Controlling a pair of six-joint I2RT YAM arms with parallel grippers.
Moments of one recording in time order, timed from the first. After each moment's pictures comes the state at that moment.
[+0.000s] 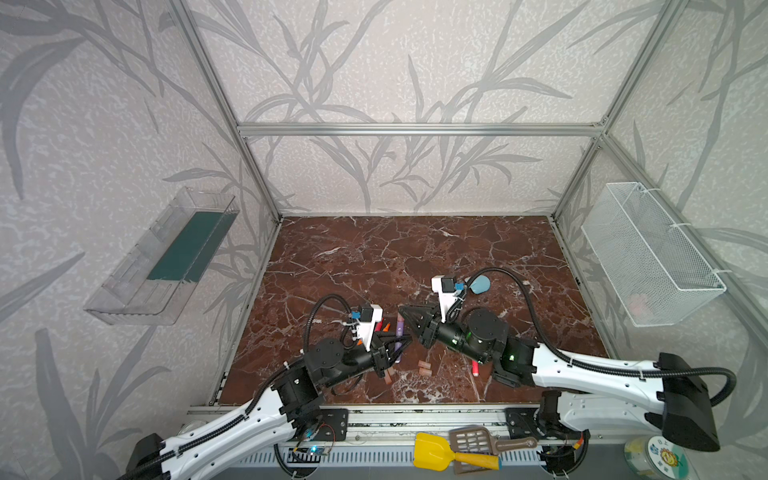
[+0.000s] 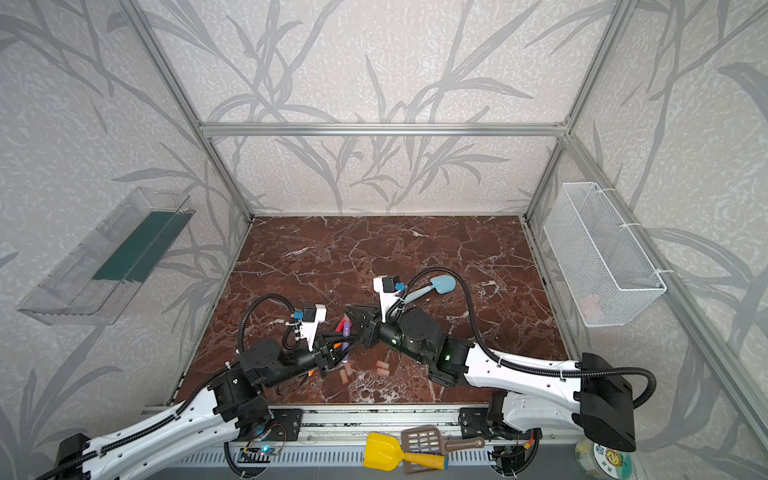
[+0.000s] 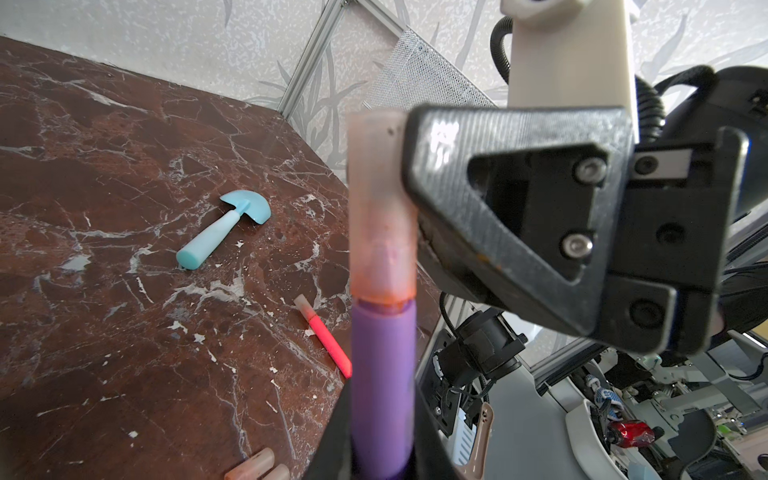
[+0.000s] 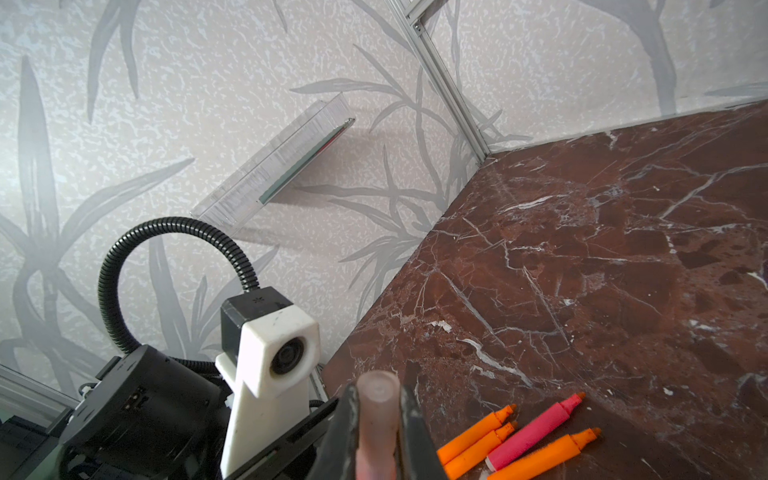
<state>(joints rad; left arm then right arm) -0.95 0.52 0.27 0.17 0.15 -0.64 1.16 1.15 0.69 0.42 0.12 0.69</state>
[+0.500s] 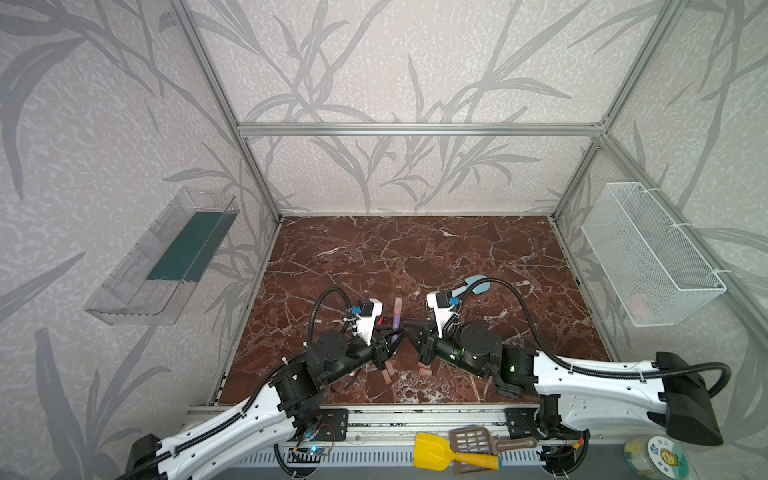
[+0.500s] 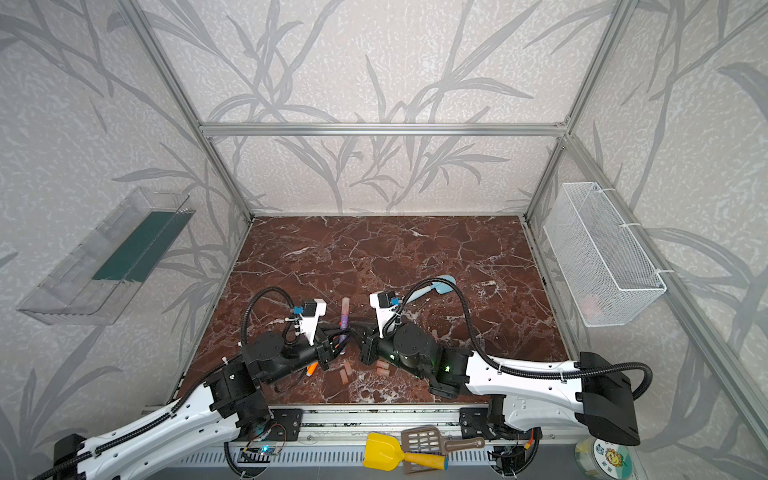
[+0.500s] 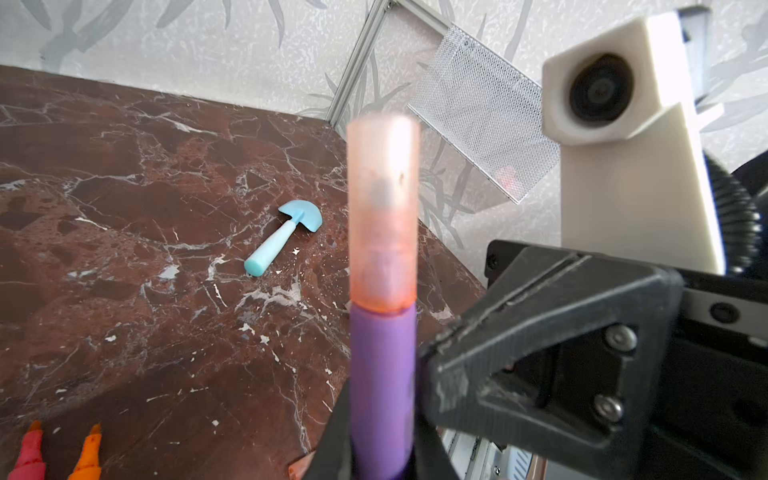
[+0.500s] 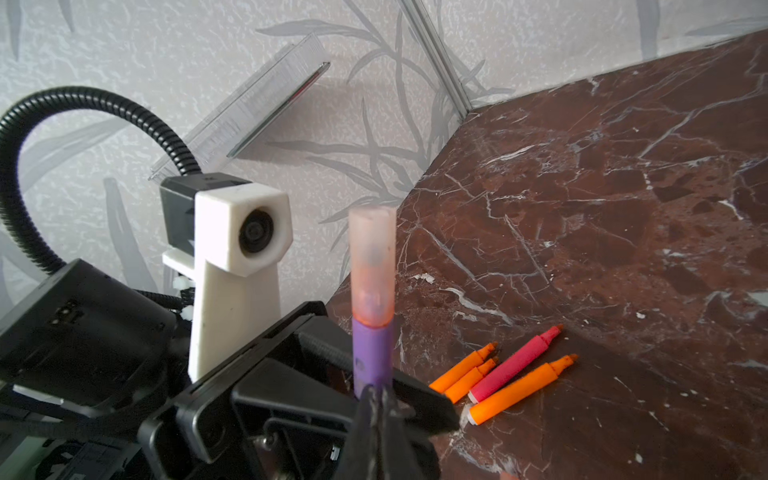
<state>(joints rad) -0.94 0.55 0.36 0.05 0.05 -0.54 1.25 1.15 0.66 0.34 0.22 0.72</state>
